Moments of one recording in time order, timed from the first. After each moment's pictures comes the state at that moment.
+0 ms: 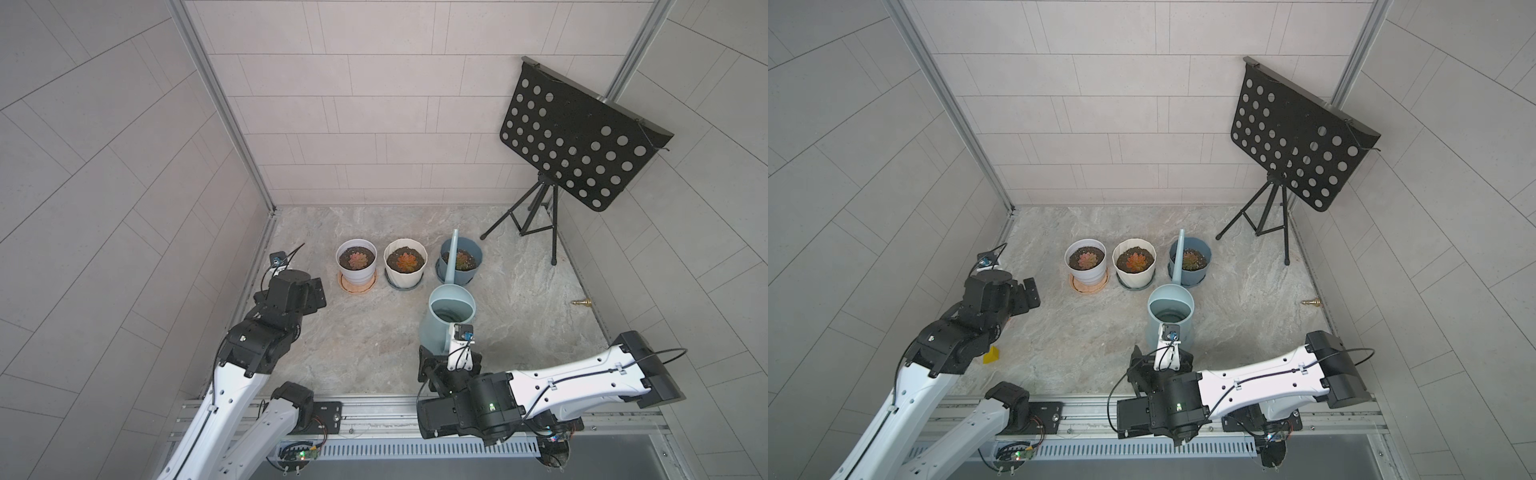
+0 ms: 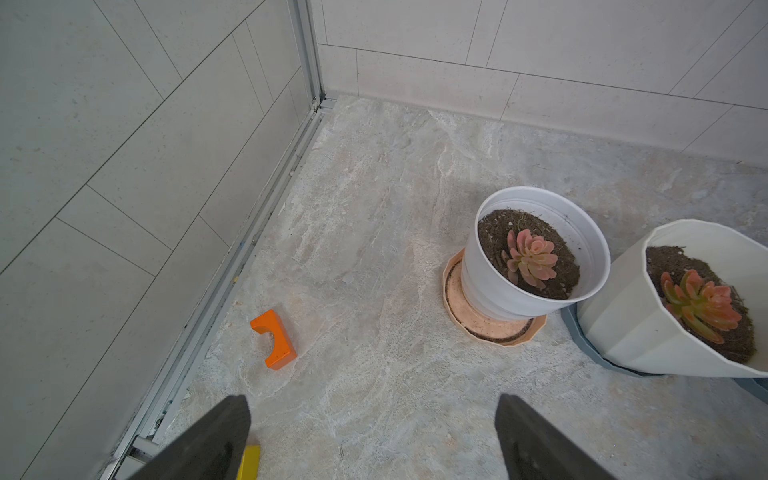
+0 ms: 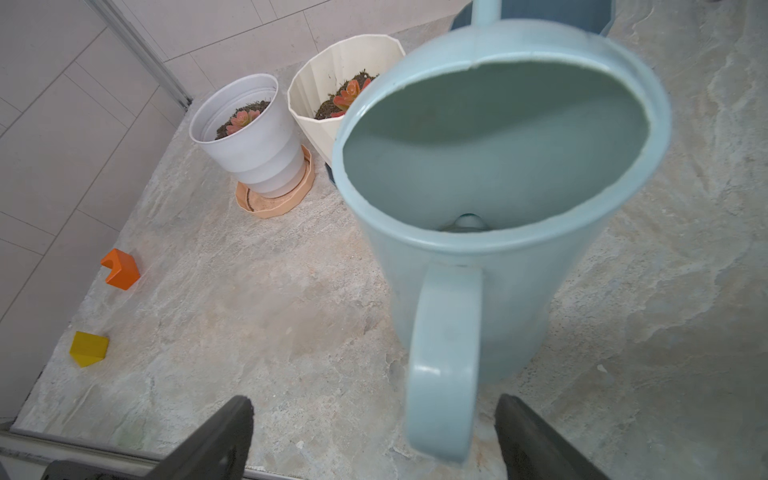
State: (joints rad) left arm -0.33 0.73 0.95 -0.94 -0.49 -0.40; right arm 1.65 1.36 1.06 -1.07 0.97 1.67
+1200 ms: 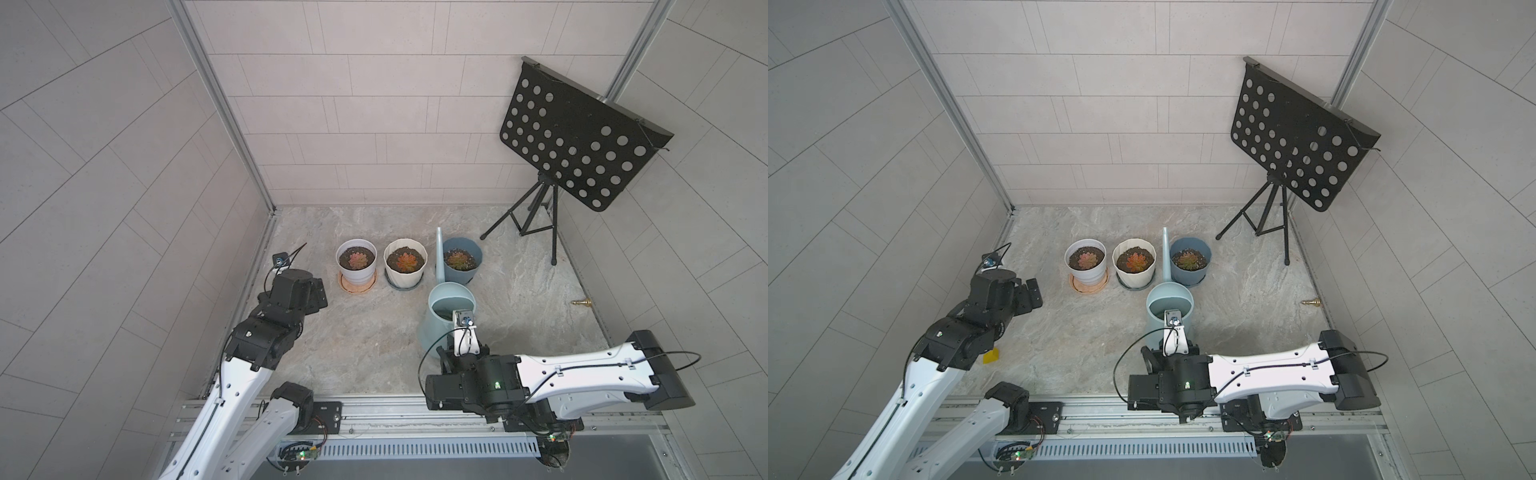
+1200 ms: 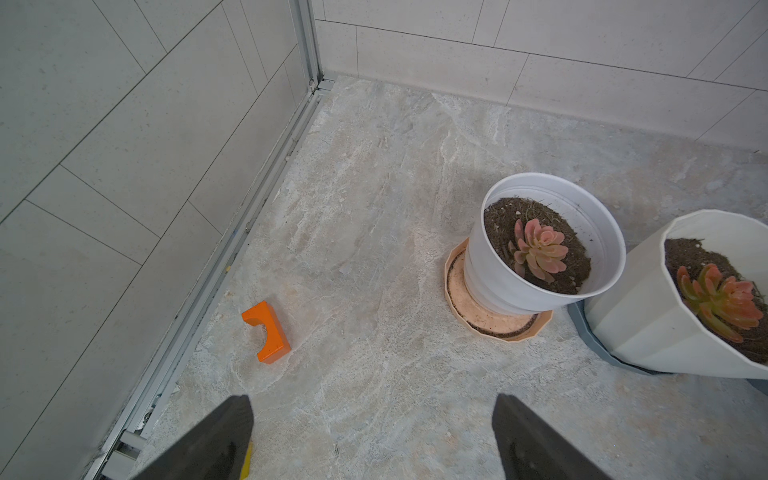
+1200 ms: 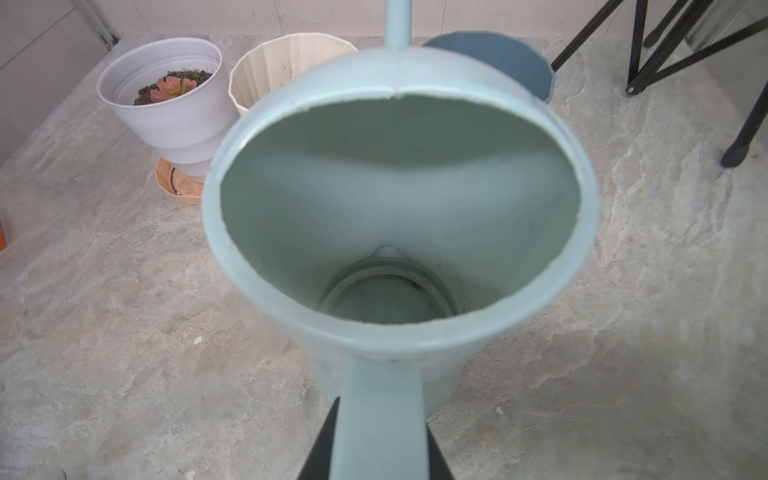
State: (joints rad) left arm -0.31 0.75 0.91 -0.91 -0.47 -0.40; right arm 1.56 1.26 1.04 -1.15 0.94 1.38
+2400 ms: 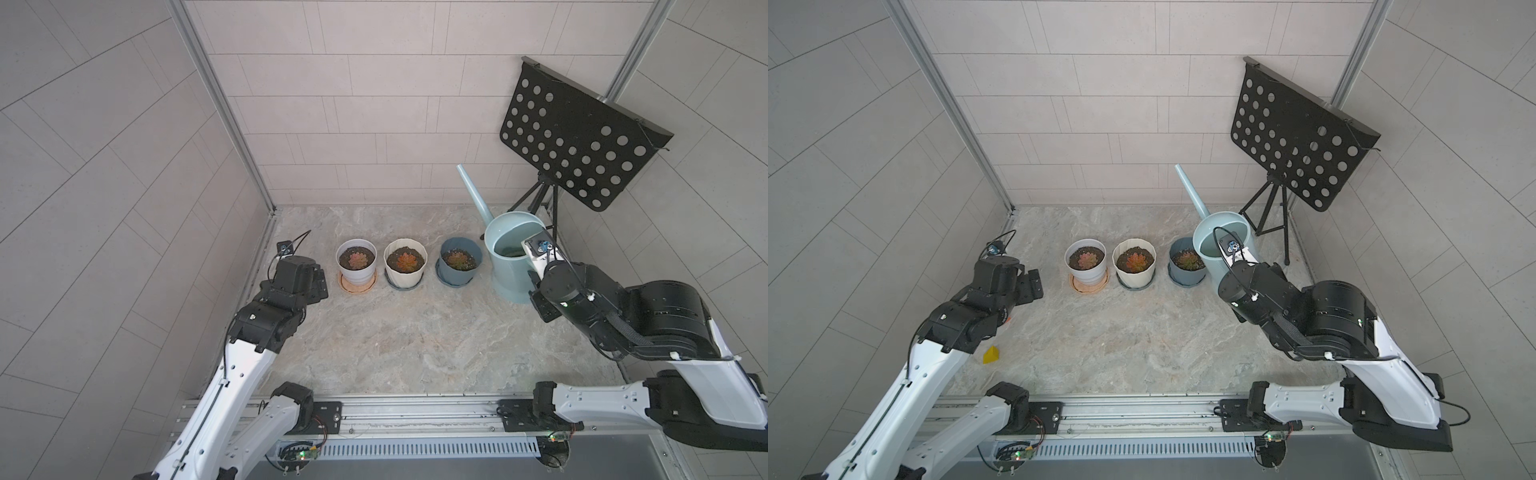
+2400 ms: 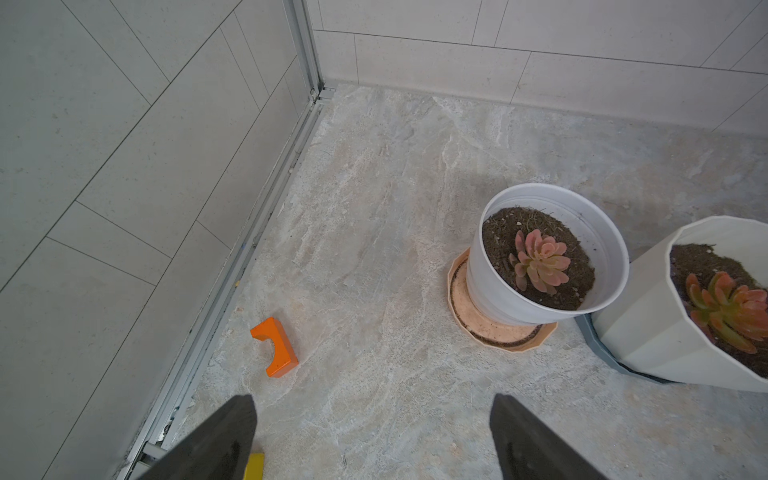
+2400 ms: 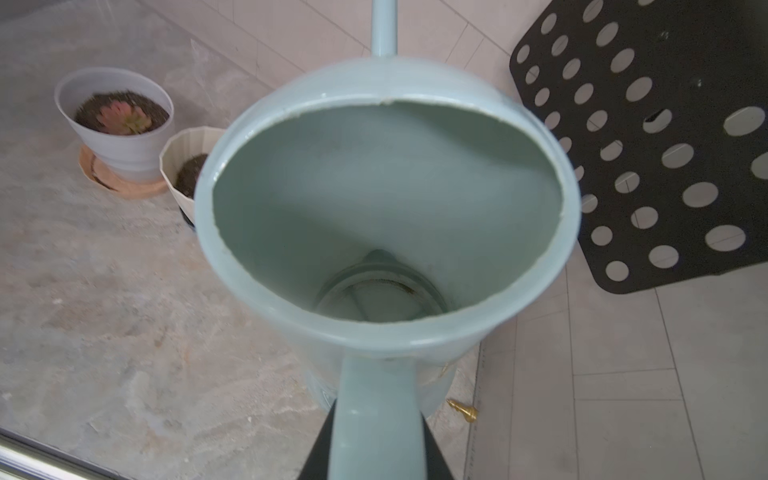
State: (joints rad) left arm -0.30 0.86 1.01 -0.92 -0.47 -0.36; right arm 1.07 1.07 1.80 -1.66 0.80 0.26
